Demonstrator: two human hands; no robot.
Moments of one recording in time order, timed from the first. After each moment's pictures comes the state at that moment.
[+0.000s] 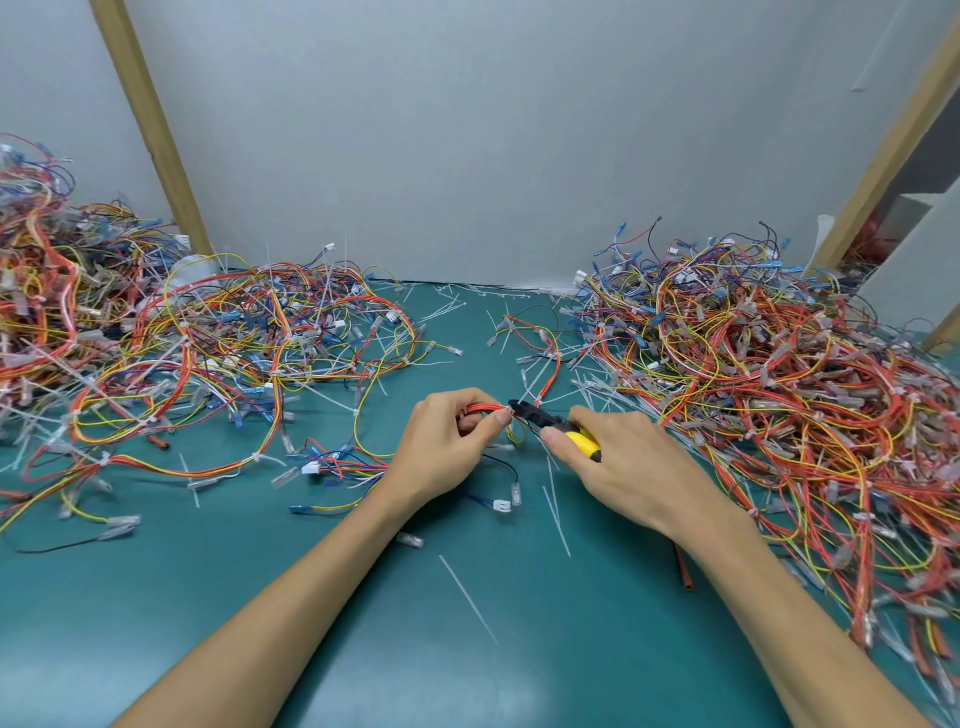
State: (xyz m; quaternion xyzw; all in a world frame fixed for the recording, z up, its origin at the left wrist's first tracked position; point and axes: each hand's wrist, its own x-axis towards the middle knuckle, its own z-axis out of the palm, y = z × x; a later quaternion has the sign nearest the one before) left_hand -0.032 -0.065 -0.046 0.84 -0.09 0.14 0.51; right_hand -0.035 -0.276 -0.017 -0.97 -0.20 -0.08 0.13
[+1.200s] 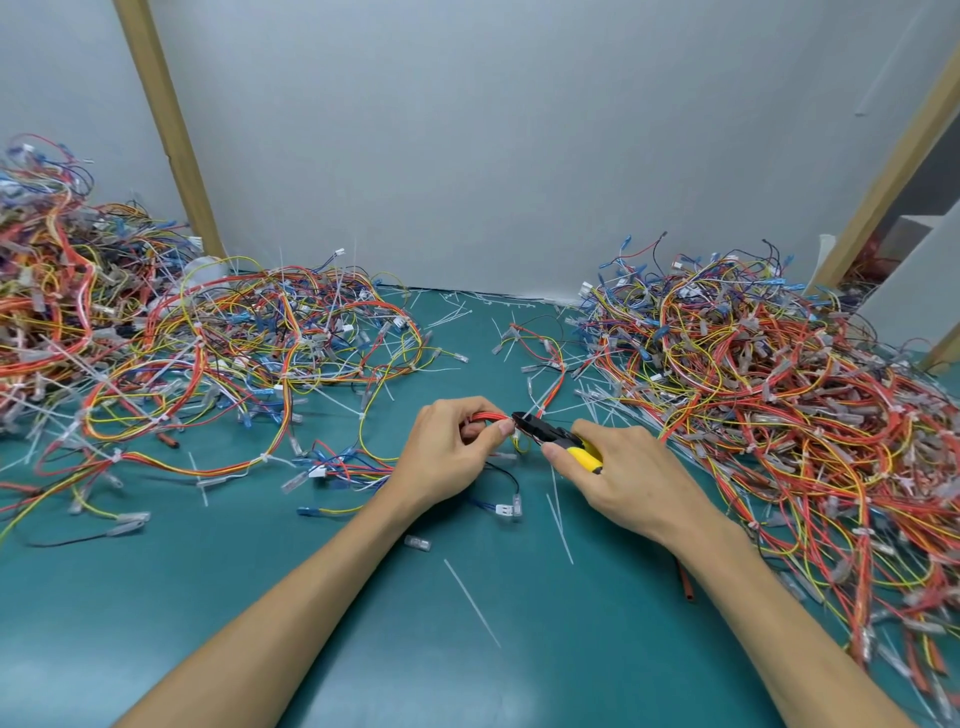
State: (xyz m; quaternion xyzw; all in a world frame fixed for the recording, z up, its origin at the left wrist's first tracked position) left_hand -0.035 -0.062 -0.043 0.85 -0.10 0.16 0.50; right_hand -0.030 -0.276 -0.027 -0.96 -0.22 -0.11 0.13
